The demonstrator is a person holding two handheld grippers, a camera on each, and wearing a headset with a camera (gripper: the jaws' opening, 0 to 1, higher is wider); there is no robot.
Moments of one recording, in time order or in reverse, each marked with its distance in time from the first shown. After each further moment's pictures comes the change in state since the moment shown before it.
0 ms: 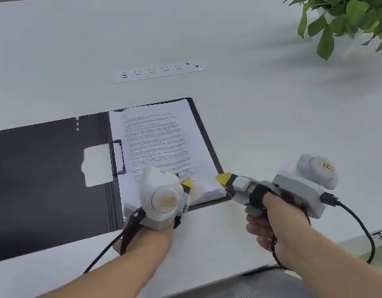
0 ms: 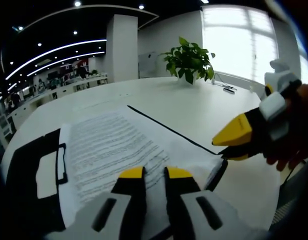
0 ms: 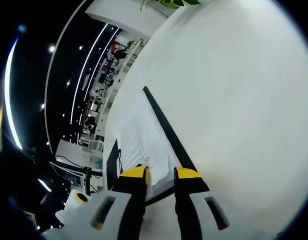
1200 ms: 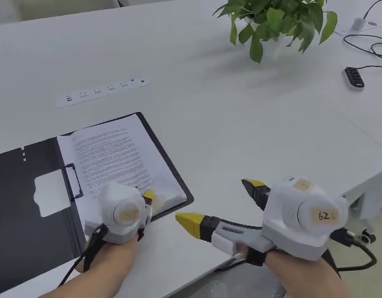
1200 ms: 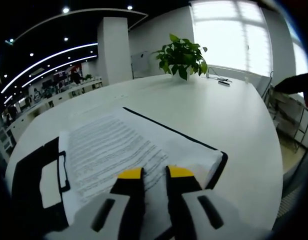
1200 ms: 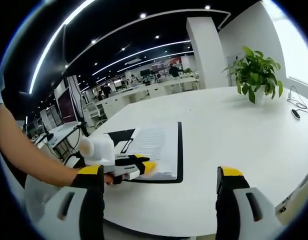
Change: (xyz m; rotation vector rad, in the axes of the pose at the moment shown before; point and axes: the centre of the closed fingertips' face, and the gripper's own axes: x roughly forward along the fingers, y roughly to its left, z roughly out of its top) left arm -0.004 -0.002 -0.001 0.088 0.010 -0.019; right arm -0.116 0.053 -0.010 -0.846 -0.235 0.000
